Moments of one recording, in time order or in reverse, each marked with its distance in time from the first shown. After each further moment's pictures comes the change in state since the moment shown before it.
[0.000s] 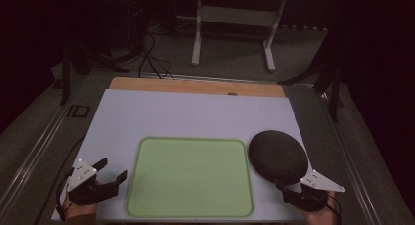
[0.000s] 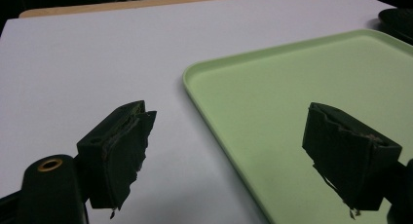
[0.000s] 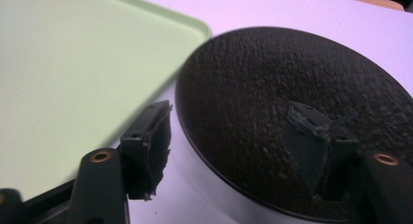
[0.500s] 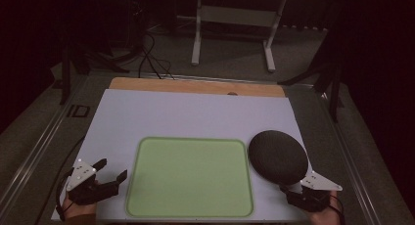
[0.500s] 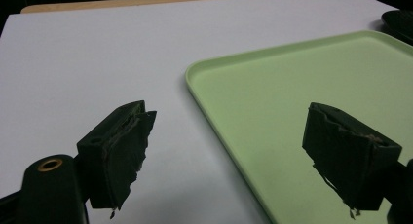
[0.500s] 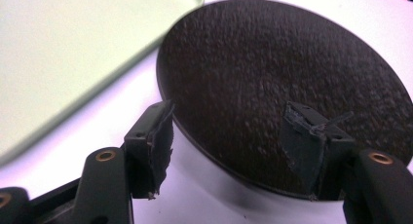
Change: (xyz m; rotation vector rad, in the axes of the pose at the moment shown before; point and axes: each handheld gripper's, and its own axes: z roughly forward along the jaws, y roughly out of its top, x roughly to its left) left arm 0.001 -0.001 0.001 0.007 0.000 -0.010; right arm -0.012 -0.011 0.004 0.077 -0.010 -0.083
